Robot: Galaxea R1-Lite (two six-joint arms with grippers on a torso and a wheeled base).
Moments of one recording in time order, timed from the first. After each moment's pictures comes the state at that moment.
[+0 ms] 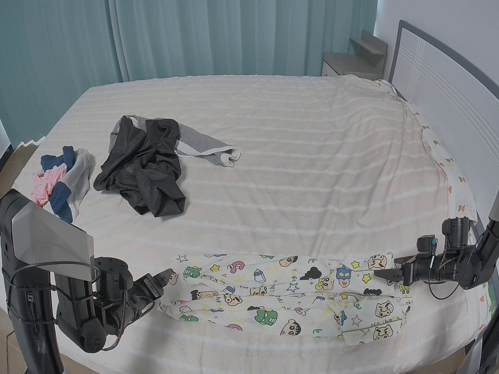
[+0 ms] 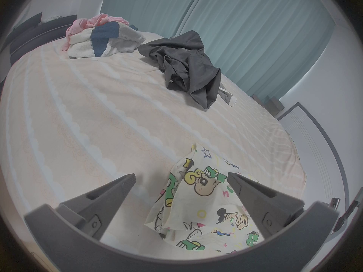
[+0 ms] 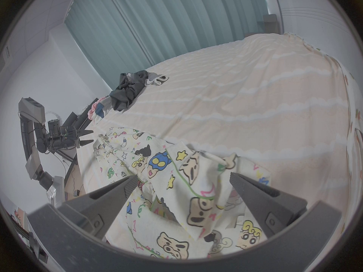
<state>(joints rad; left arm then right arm) -0.31 2.26 -0.15 -1.55 0.18 -0.76 -0.09 2.04 -0.39 -0.92 0.59 -0.15</state>
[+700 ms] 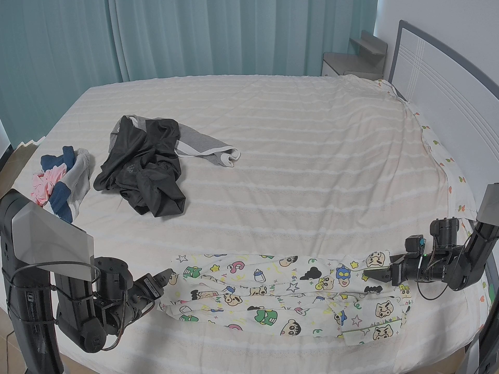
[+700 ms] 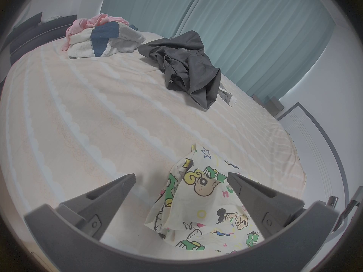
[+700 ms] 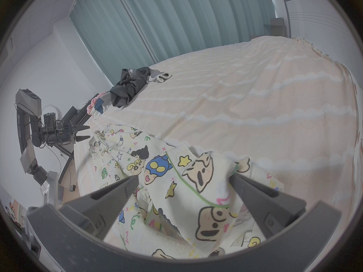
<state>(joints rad) -0.31 2.26 -0.15 -1.55 0.18 -0.76 -0.02 2.12 -0.43 -0.98 0.54 -0.15</state>
